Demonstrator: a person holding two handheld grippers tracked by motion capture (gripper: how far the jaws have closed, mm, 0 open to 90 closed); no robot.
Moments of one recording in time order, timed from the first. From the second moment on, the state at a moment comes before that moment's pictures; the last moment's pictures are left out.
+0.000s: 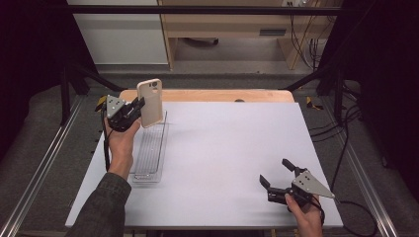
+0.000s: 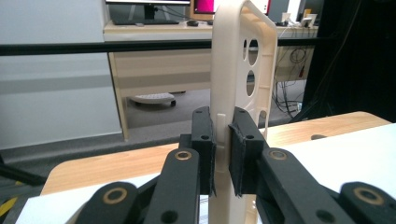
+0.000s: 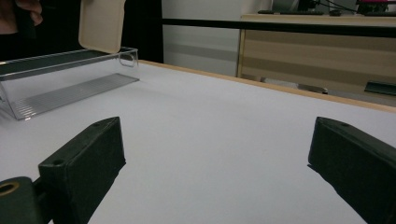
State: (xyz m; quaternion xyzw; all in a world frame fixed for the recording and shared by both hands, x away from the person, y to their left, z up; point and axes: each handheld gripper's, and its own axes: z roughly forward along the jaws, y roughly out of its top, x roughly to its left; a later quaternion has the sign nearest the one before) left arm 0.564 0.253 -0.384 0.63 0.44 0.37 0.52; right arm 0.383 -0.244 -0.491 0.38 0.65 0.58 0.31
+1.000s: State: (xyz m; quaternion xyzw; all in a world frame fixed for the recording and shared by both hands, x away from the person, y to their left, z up) left arm 0.575 0.243 -0.405 0.64 0.46 0.37 0.49; right arm 0.383 -0.246 -0.491 0.38 0.65 0.58 0.30
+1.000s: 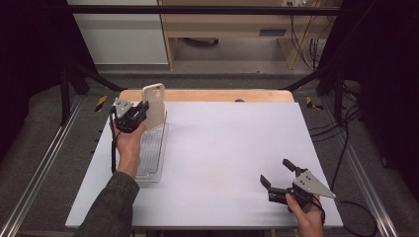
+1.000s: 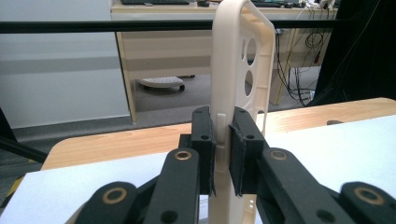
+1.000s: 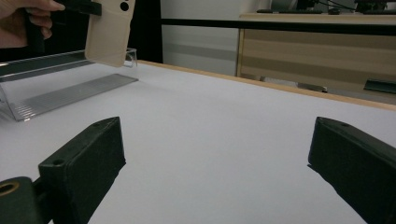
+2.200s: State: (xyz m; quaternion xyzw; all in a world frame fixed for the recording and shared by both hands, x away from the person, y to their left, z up) left arm 0.578 0.243 -0.422 0.64 0.48 0.36 0.47; right arm 0.382 -0.247 -0.492 0.38 0.65 0.58 0.30
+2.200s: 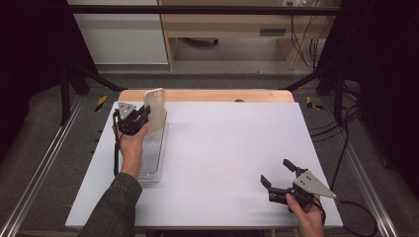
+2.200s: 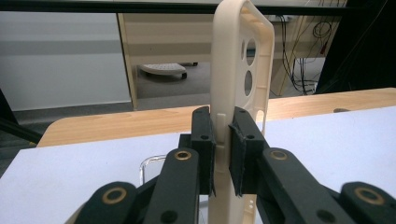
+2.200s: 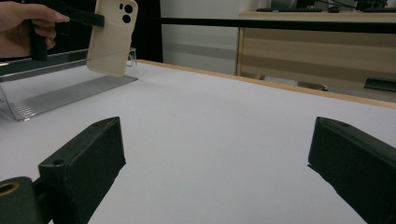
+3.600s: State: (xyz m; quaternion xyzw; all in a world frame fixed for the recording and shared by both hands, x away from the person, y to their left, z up) left arm 0.580 0.239 -0.427 0.64 0.50 0.34 0.46; right arm 0.382 -0.248 -0.492 0.39 0.65 0.59 0.29
